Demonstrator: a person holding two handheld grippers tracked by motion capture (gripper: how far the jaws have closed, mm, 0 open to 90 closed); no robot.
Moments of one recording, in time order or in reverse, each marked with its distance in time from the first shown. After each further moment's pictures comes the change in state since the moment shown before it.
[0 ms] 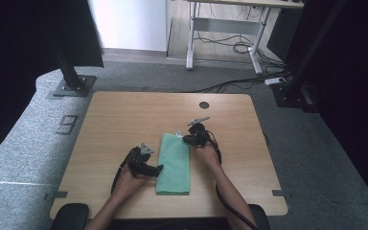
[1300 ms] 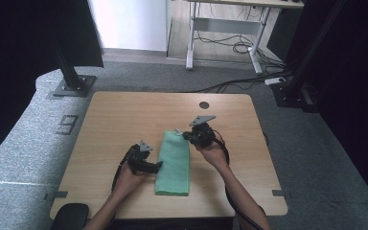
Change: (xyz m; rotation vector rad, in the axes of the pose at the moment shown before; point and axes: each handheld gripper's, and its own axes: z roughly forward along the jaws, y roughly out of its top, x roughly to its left) left arm 0.008 0.005 0.003 -0.006 0.016 -0.016; right arm 0.039 0.017 -0.080 -0.137 0.025 -0.178
